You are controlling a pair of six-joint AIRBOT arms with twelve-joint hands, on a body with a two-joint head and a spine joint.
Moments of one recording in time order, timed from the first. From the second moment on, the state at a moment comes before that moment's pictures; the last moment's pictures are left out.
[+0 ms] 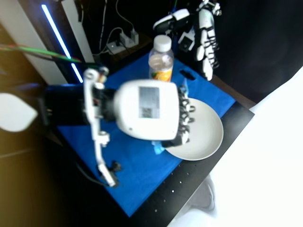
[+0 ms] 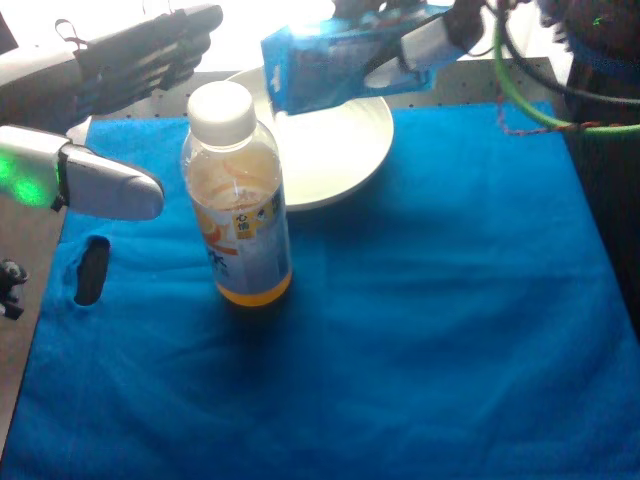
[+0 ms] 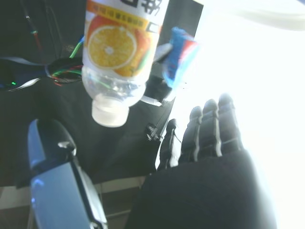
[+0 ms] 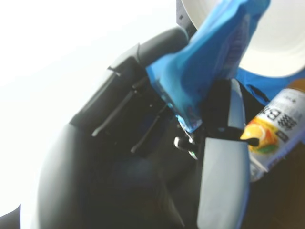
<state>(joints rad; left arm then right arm) 0.83 -0.98 1.42 0.44 -1.01 -0.20 -0.34 -1.41 1.65 -0.64 0.45 -0.22</state>
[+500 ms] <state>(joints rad) 0.81 -1.00 1.43 0.45 -1.02 -0.20 -0.34 -1.46 1.69 -0.61 0.46 -0.22</state>
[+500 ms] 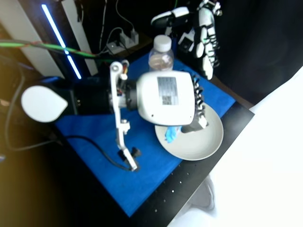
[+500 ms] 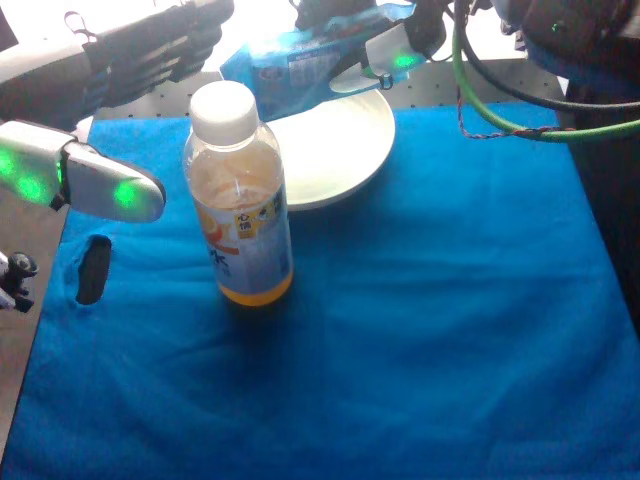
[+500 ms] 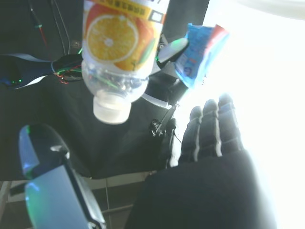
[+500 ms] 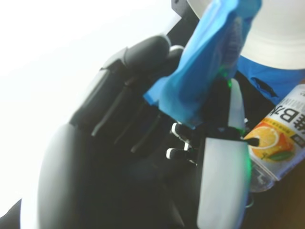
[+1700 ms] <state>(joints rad) 0.81 -0.95 1.40 0.37 -1.04 -0.14 -0.34 -1.23 1.53 -0.57 0.63 -0.13</state>
